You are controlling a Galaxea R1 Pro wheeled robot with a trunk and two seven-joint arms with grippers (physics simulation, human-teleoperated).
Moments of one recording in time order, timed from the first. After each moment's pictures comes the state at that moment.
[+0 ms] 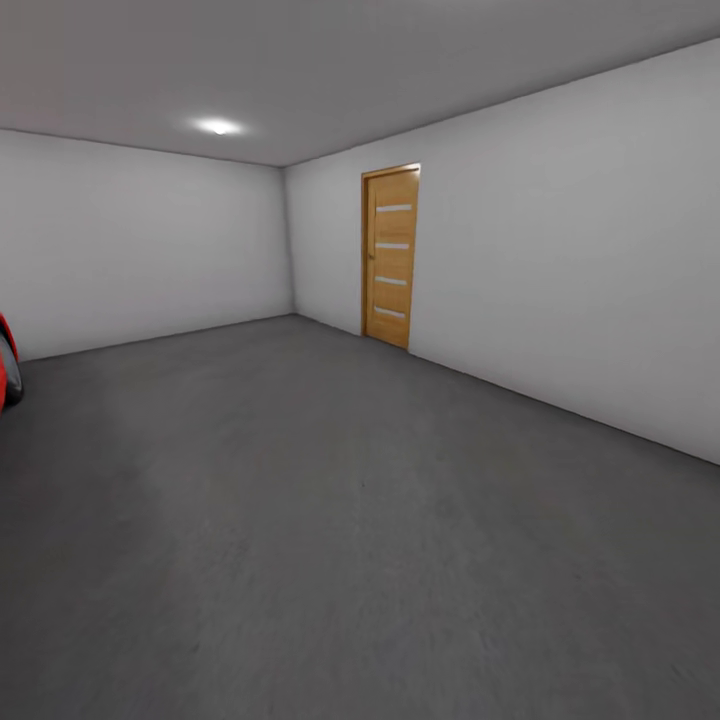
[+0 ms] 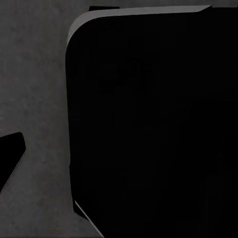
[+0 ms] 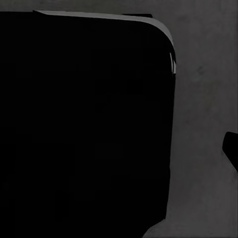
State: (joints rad) left arm 0.00 0.00 0.01 -0.04 0.01 -0.02 0.00; right arm 0.00 -0.01 0.00 0.01 -0.01 -0.11 0.02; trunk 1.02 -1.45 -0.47
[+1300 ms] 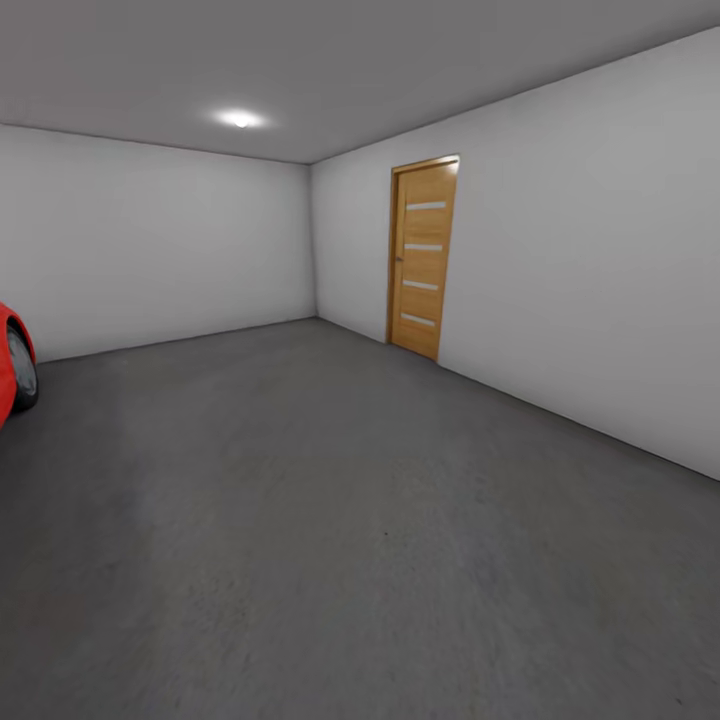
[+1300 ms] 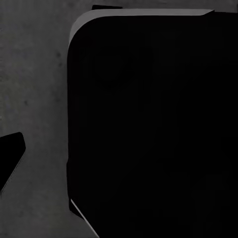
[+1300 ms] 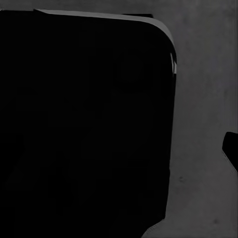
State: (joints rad) left arm 0.00 0.00 0.01 -0.04 0.05 -0.02 0.00; right arm 0.00 -0.01 0.01 0.01 0.00 -0.11 0.02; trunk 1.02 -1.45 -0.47
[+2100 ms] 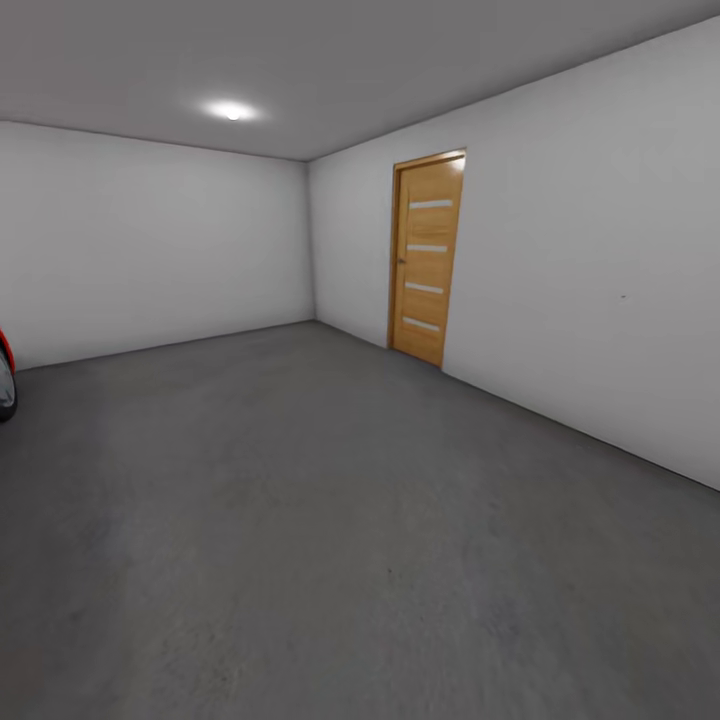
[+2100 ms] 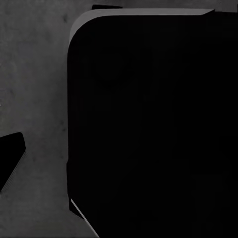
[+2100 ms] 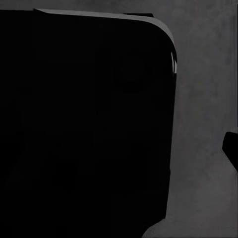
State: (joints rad) left arm 0.00 0.00 0.01 -0.04 0.05 -0.02 0.00; right arm 0.00 -0.01 0.01 0.01 0.00 -0.11 0.02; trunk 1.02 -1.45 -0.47
